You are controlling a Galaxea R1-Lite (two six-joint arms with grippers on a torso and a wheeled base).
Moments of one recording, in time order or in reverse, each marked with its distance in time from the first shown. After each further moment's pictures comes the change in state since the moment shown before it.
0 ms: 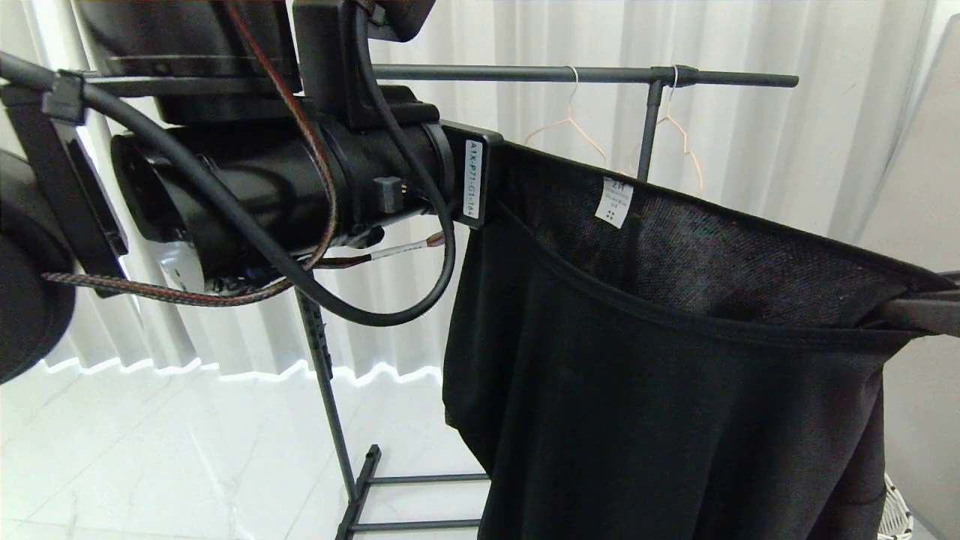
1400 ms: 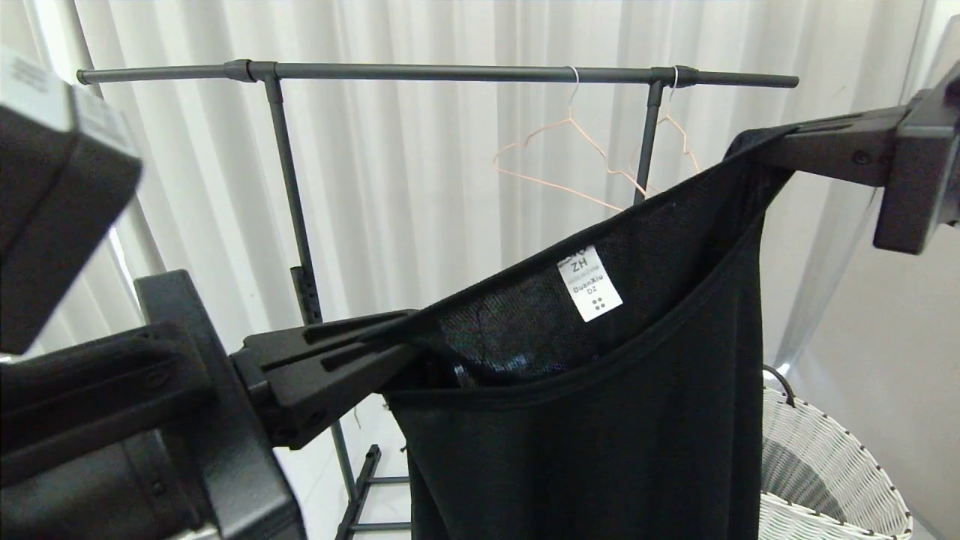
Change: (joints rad) left arm -0.349 -0.424 0.503 0.000 0.117 0.077; right arm -0.136 0.222 -0.107 -0.341 -0.010 -0.039
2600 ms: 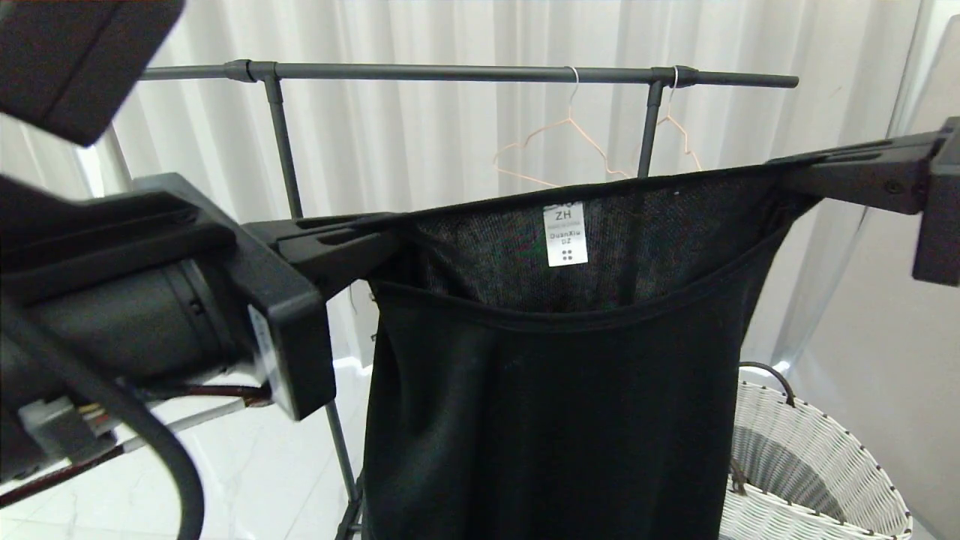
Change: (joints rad) left arm 0.164 0.067 -0.134 0.000 -0.001 0.003; right arm -0.009 -0.056 0.015 0.126 -0.021 -0.015
